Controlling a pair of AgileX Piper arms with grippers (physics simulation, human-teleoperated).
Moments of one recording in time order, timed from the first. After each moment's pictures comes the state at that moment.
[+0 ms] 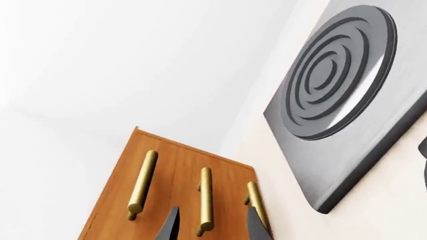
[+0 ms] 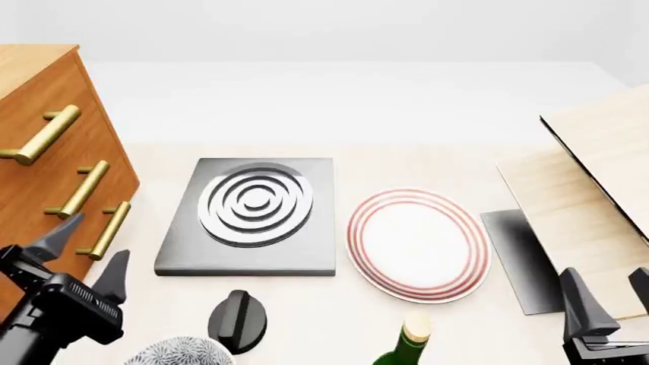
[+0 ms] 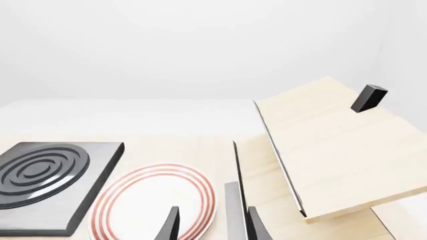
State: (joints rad) left arm -0.04 0.90 0.00 -0.79 1.16; right arm 0.00 0.05 0.00 -0.03 0.00
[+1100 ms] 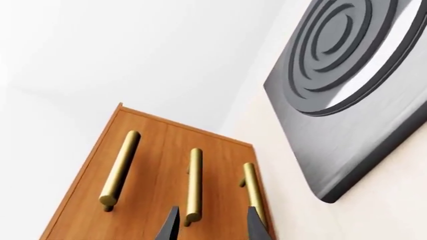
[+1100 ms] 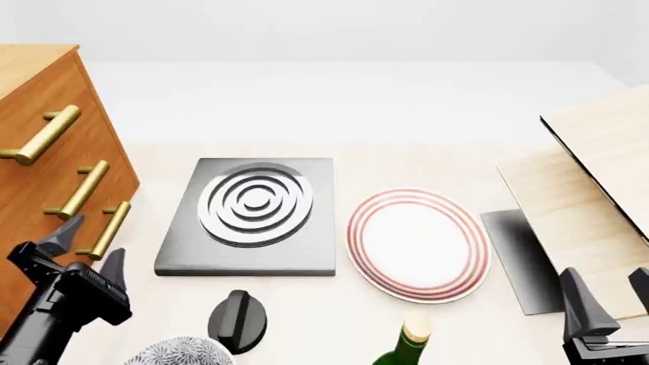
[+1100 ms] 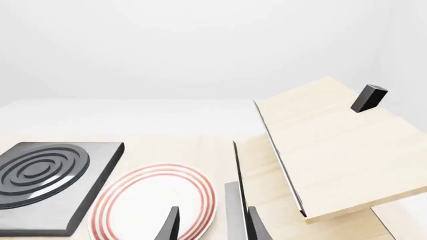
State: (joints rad) left arm 0.07 1.36 0.00 -1.21 1.19; right arm 0.00 0.05 0.00 -0.03 0.00
